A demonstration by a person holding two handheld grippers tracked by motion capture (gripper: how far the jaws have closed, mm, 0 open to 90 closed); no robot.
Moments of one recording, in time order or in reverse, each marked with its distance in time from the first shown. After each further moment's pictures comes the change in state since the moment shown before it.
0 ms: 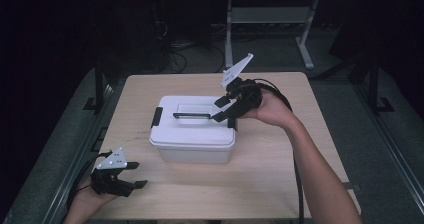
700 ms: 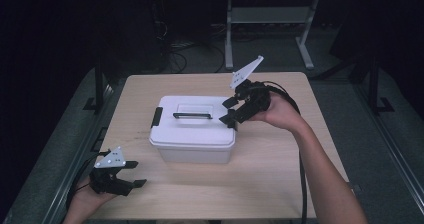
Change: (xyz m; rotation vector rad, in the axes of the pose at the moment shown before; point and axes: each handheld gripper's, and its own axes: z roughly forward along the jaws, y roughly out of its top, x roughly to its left) left arm 0.004 0.000 -0.002 -0.009 0.000 -0.011; right arm 0.001 -0.018 -0.011 -0.008 -0.019 0.033
